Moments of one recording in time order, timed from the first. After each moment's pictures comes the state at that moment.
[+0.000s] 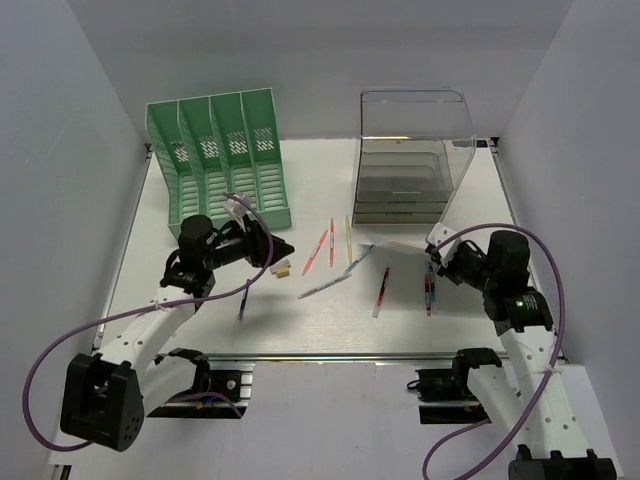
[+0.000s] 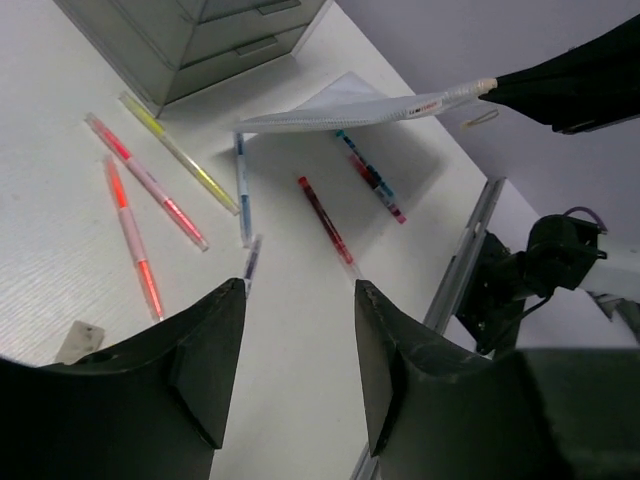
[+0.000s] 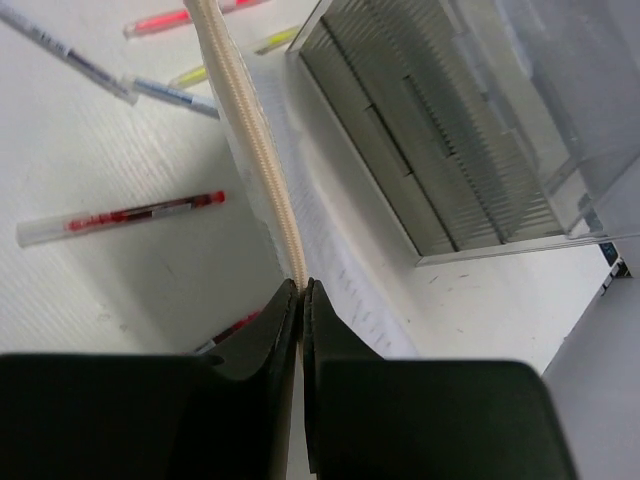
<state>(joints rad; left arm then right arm) -0.27 1.02 0.55 0.28 0.76 -0.42 0.09 0.64 0.67 -0.55 -0.56 -0.84</state>
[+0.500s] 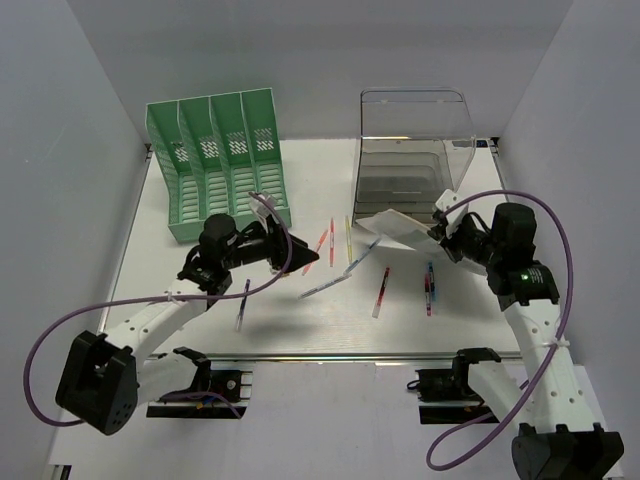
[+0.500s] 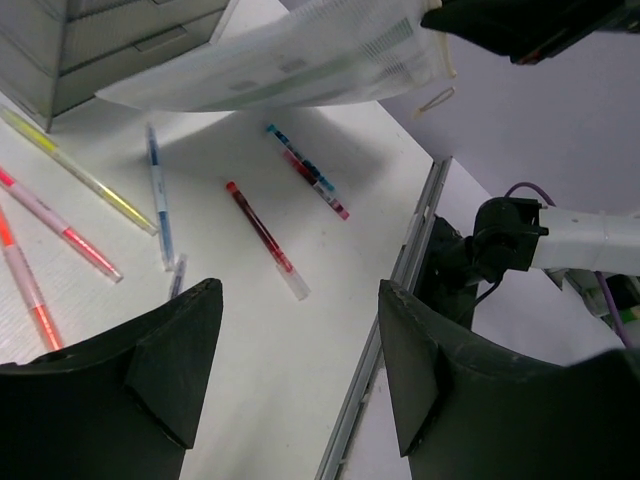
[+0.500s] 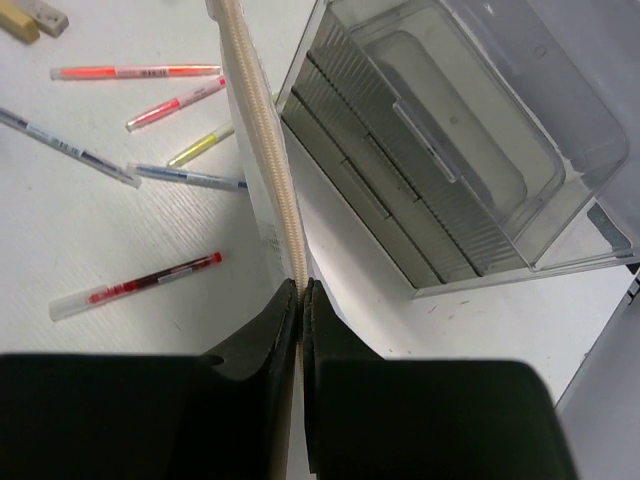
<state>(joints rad) -0.46 1.11 0.60 0.37 0.72 -0.49 0.09 0.80 0.86 -0.53 -0.59 -0.66</state>
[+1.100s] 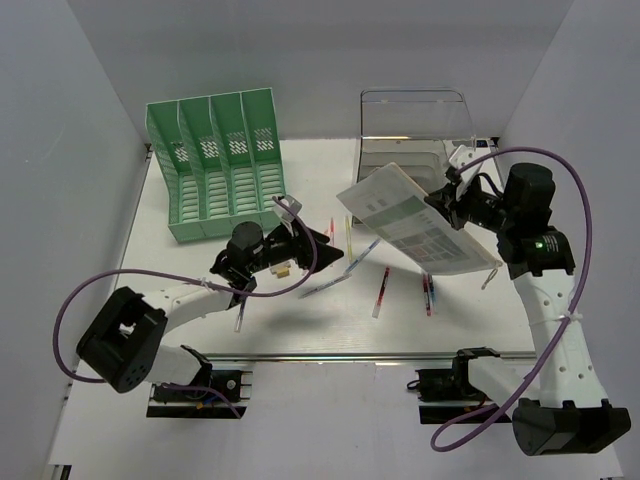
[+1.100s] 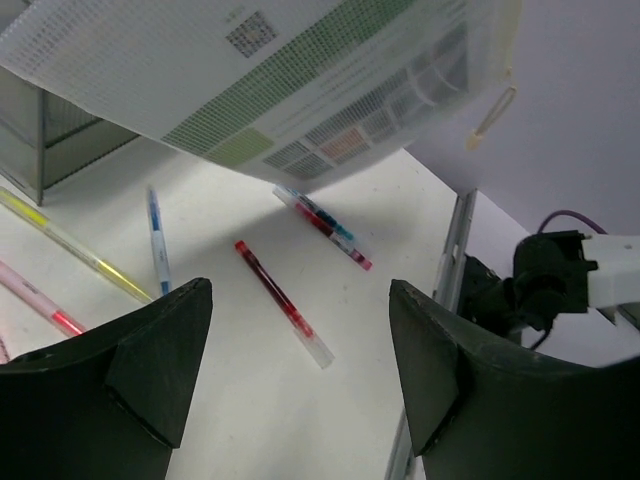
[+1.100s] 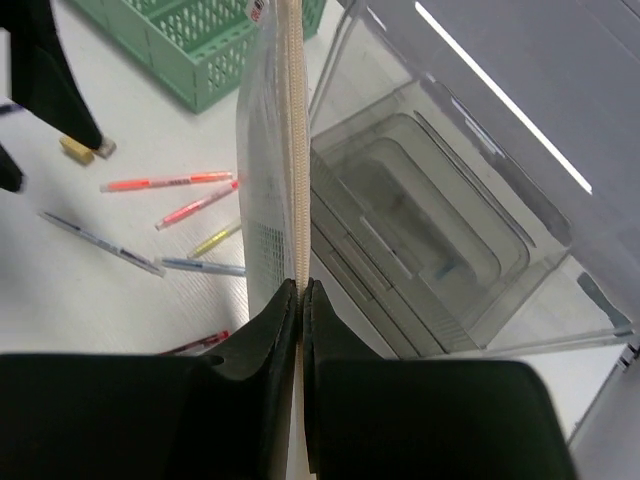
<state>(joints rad) -0.62 1.33 0.58 0.73 0.53 -0.49 0.08 0.97 1.17 -0.55 -0.69 -0.52</state>
